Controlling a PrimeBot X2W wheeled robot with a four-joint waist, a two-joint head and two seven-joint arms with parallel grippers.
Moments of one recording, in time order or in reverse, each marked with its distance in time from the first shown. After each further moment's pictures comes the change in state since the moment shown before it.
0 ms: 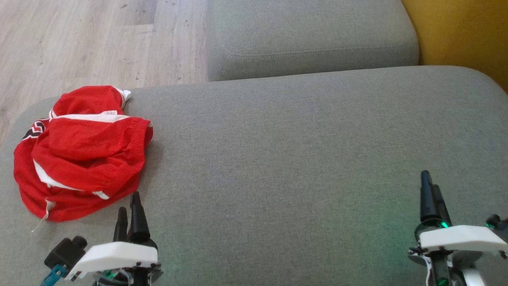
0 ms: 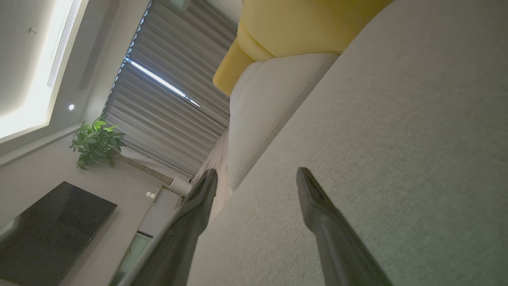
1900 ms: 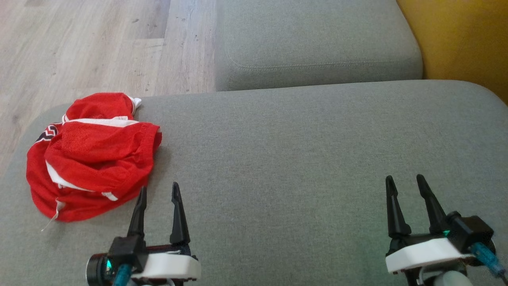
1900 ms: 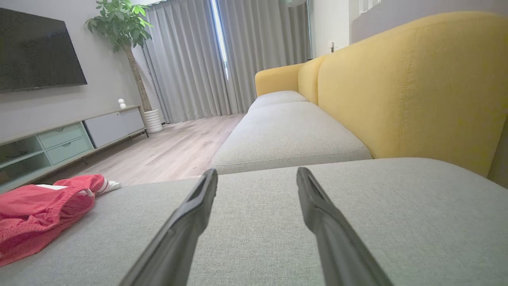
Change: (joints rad) left arm 0.028 0.009 -0.174 -0.091 0.738 0.179 -0.166; right arm 0.060 -0.001 0.081 -0.093 -0.802 0.000 -0.165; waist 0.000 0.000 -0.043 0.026
